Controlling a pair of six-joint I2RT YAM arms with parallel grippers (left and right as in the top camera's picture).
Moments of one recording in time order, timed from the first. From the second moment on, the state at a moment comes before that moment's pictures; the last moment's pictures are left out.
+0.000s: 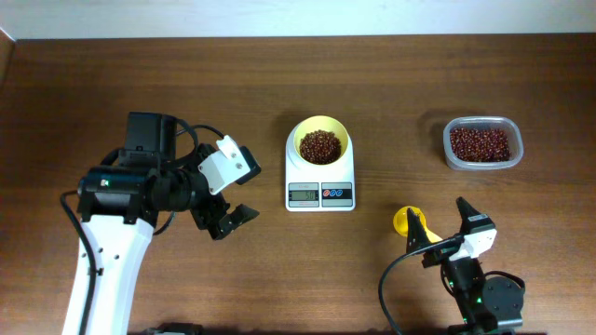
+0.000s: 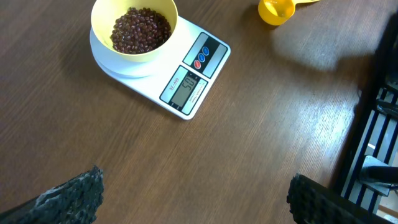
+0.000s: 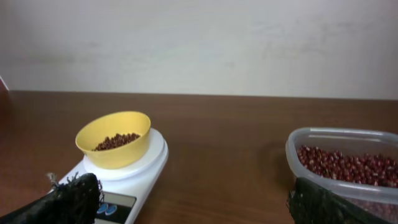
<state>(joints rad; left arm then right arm) -0.06 1.25 1.28 -1.22 0.57 0.88 0.10 0.02 0.01 -0.04 -0.16 0.09</state>
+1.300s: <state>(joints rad) -0.06 1.02 1.25 -1.14 0.66 0.87 0.10 0.02 0.01 -0.06 -0.15 -0.03</state>
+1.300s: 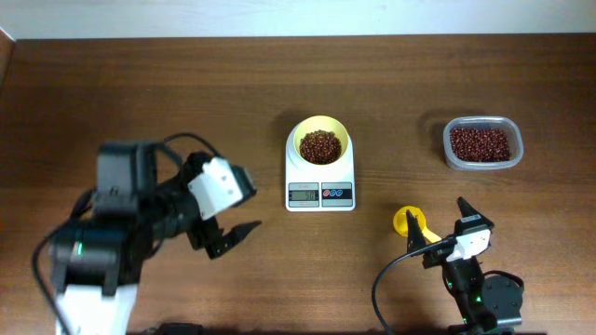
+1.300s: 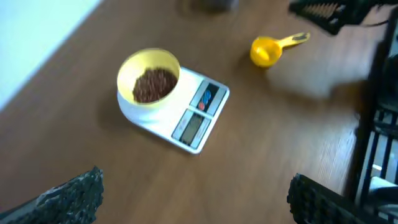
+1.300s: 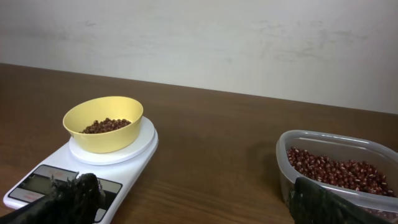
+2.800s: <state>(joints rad) -0.04 0.01 0.02 -0.07 0.17 0.10 0.10 0.01 0.01 -0.06 -0.15 -0.03</state>
